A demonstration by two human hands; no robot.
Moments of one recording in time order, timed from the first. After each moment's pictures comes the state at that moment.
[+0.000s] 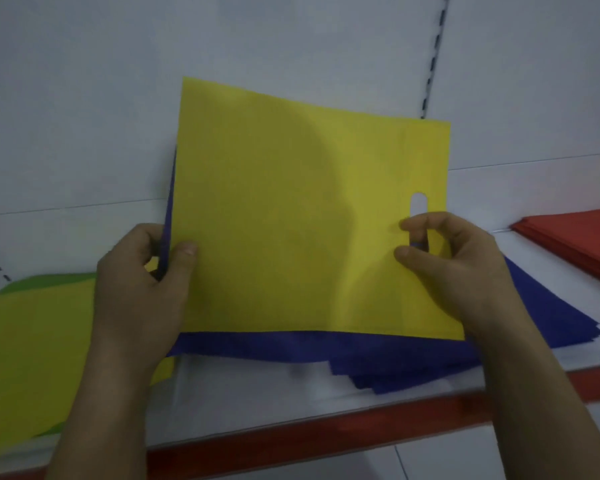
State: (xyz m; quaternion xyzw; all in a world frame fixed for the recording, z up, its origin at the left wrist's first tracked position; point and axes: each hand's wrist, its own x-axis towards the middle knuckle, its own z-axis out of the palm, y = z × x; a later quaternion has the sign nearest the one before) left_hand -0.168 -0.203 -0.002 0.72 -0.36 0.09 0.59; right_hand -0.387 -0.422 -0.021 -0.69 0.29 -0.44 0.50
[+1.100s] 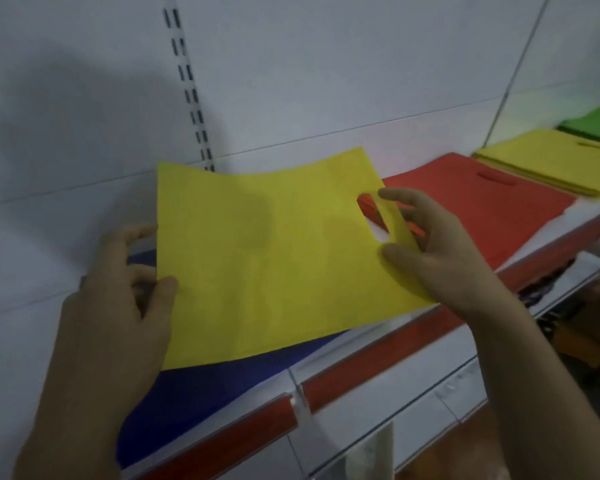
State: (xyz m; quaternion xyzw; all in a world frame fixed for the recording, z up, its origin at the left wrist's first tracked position) left_hand -0.309 -0.359 -0.029 0.75 -0.46 -0.04 0.46; right_hand -0.581 -0.550 -0.043 -0.76 0.35 -0.40 0.38
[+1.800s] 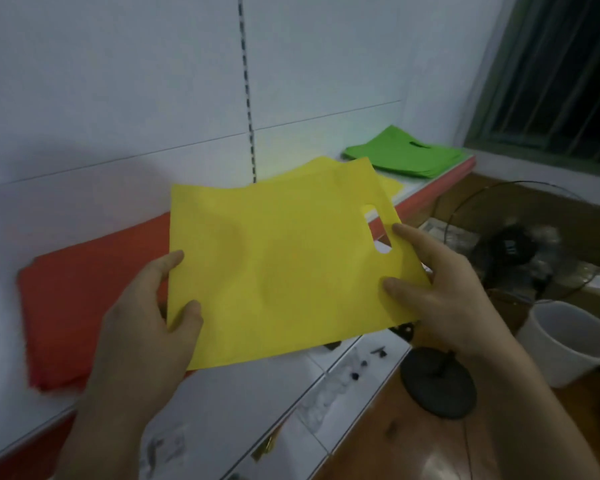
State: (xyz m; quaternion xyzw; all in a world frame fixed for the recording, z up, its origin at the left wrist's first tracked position) left_hand -0.696 -0.614 -0.053 0.68 -0.56 -0.14 0.45; right_hand -1.011 -0.688 -0.053 -0.66 0.51 -0.45 0.33
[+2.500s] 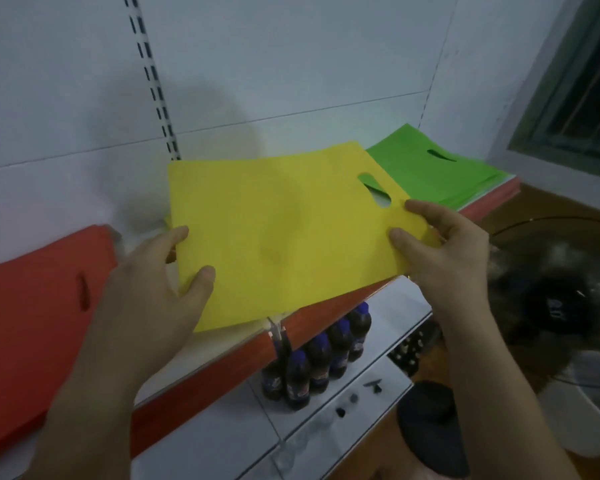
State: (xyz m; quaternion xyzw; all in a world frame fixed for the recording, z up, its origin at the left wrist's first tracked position) left_hand -0.822 -0.846 -0.049 0.73 -0.56 -0.06 0.38; right_hand -1.112 -0.964 -0.070 -0.56 0.52 -0.58 0.28
